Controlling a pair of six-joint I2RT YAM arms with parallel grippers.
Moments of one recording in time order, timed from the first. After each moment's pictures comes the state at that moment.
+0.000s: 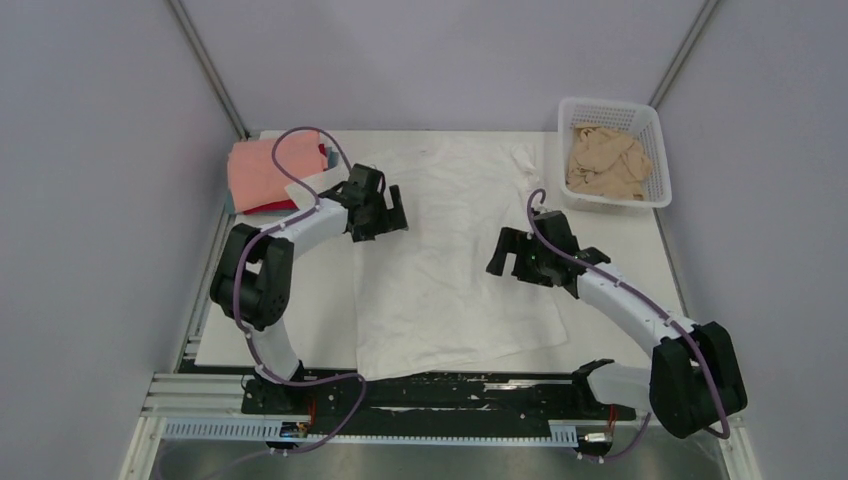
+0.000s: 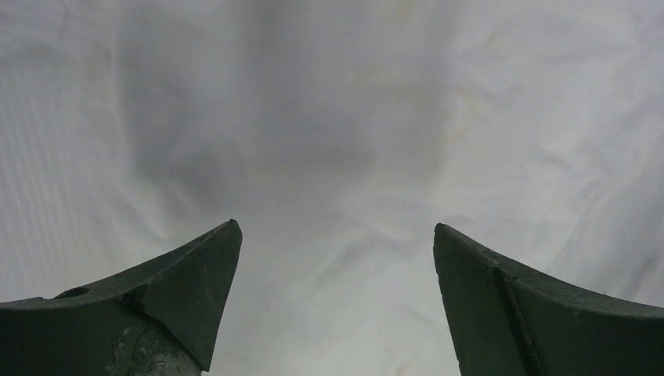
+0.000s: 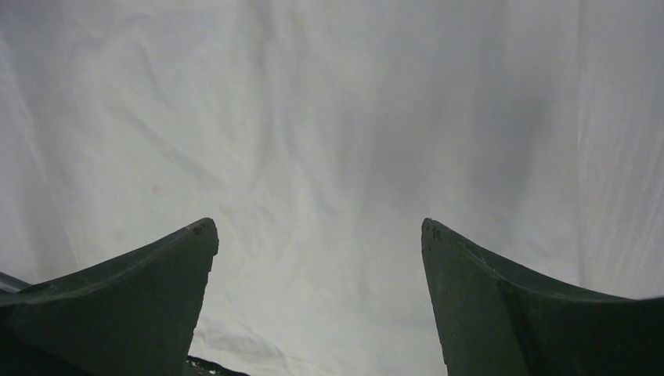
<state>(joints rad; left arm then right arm) -0.40 1.77 1.25 -0.37 0.00 -0.60 0.39 1.23 0.76 -0.35 -0.10 0.53</state>
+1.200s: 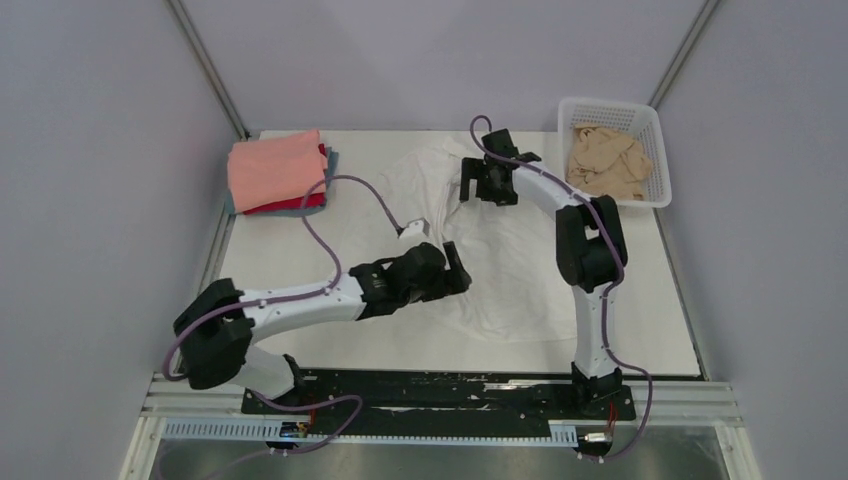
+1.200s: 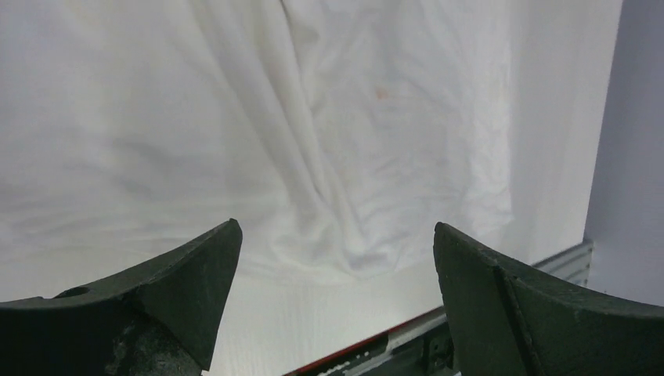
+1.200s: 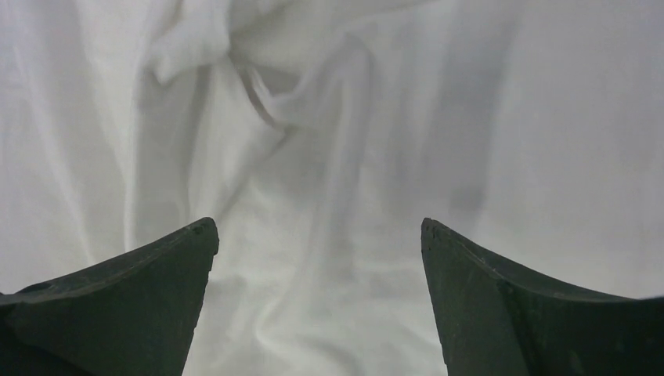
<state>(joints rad) -1.07 1.53 0.92 -0.16 -0.27 -1.12 0.34 2.22 1.78 -0.52 -0.03 0.37</state>
